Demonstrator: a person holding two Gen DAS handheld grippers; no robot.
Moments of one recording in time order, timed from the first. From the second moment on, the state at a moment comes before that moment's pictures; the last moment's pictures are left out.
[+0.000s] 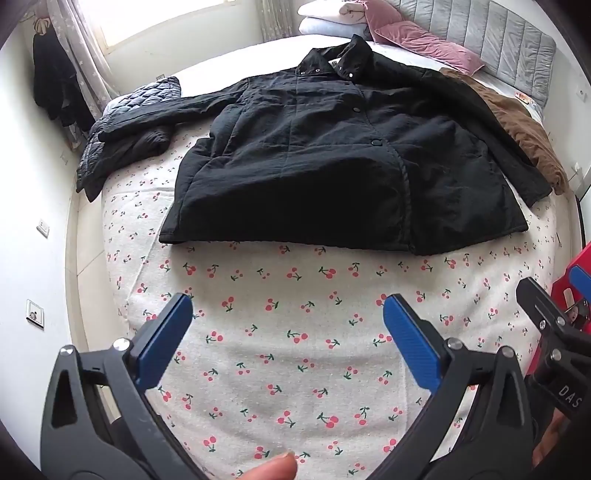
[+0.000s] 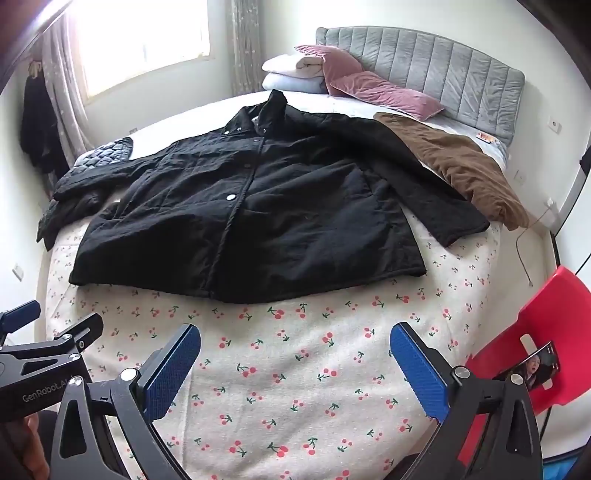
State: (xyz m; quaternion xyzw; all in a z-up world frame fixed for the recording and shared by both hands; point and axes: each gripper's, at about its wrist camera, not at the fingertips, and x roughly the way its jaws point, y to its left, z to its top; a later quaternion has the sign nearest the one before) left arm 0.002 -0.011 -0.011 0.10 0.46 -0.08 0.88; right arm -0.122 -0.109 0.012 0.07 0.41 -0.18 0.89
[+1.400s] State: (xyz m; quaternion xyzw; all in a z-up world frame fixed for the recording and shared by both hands) left arm 0.003 -0.011 -0.008 0.11 0.46 -0.08 0.88; right arm -0.121 -0.109 0.015 0.07 0.41 -0.18 0.89
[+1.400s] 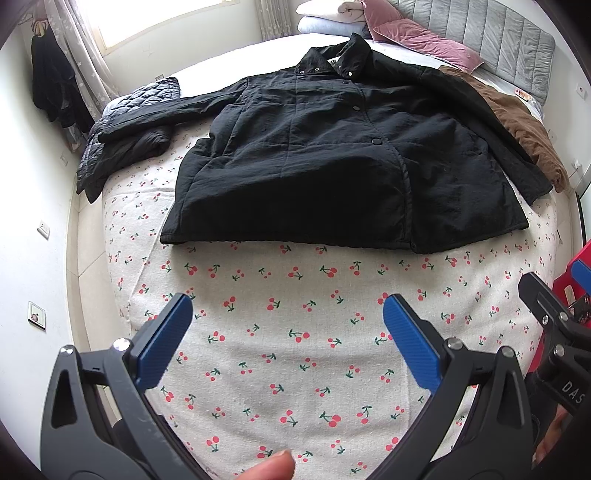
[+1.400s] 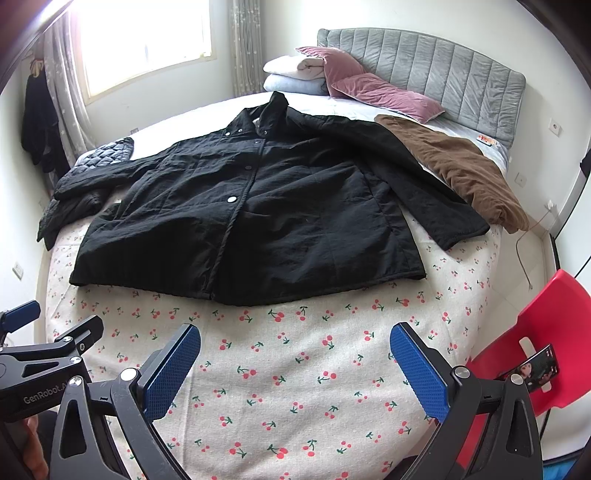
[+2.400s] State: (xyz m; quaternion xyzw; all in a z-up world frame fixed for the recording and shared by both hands) left arm 0.003 -0.009 -0.007 0.11 0.46 -0.08 0.88; right arm -0.118 -0.107 0.012 0.07 0.41 -0.18 0.89
